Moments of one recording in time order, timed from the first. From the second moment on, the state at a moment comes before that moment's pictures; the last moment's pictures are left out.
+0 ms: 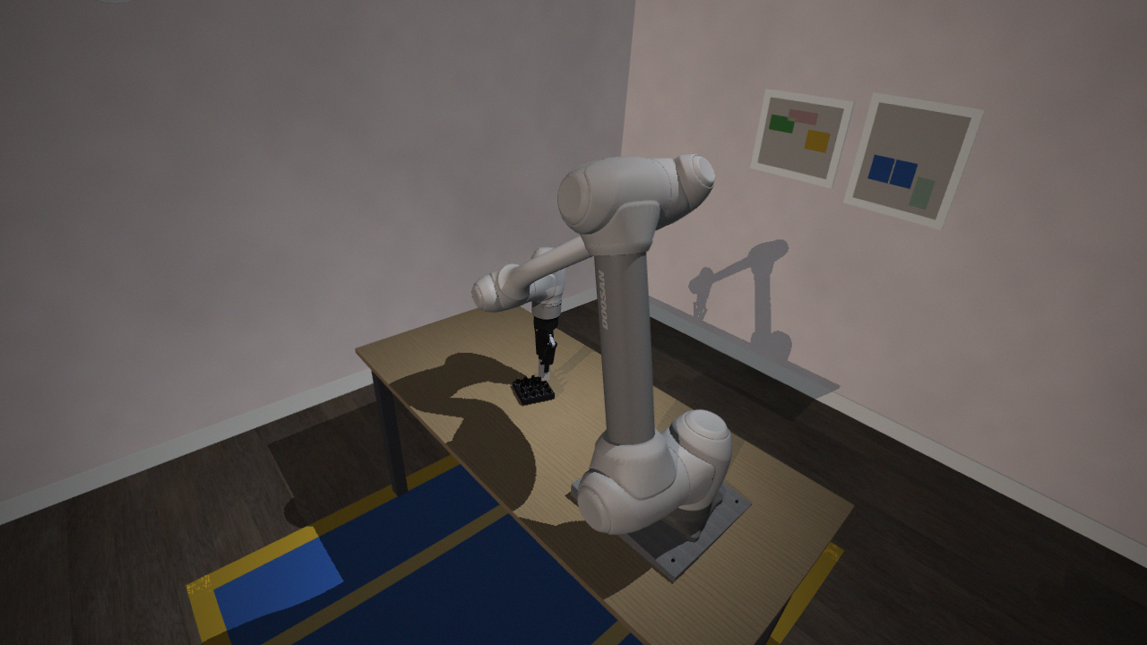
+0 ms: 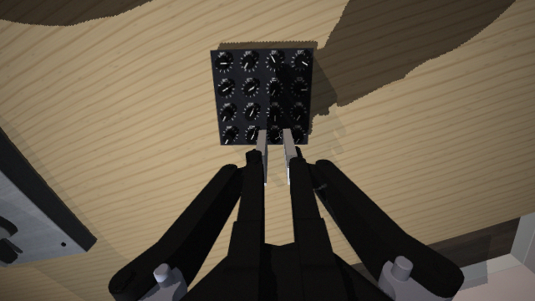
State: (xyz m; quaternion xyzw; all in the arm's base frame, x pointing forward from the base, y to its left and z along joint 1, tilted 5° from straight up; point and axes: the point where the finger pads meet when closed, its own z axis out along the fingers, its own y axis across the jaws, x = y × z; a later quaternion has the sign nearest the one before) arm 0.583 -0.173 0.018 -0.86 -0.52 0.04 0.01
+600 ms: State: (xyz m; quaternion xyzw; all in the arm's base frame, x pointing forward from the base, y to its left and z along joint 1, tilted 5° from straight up) arm 0.583 -0.173 0.018 -0.86 -0.52 0.04 0.01
